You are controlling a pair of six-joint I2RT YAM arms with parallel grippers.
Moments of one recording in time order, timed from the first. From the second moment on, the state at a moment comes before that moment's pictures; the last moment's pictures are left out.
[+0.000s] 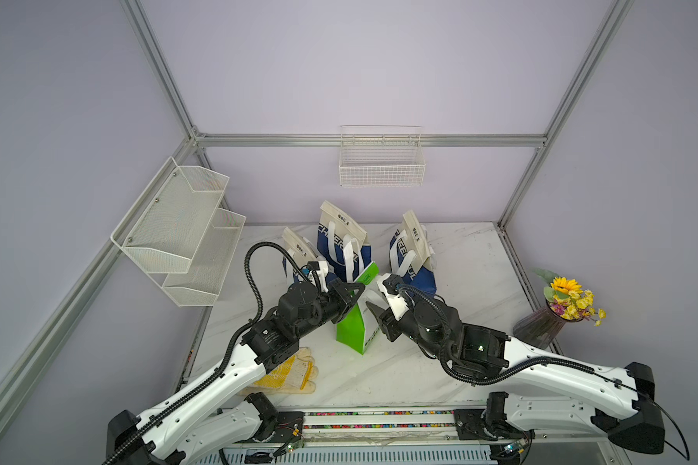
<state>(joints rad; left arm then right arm) -0.72 0.93 0.84 -0.12 0.09 -1.33 1.14 1.13 1.00 -0.17 0.43 0.07</state>
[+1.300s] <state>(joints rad) -0.66 0.92 0.84 -0.12 0.18 -1.36 1.03 1.29 1.03 0.00 0.31 -0.09</state>
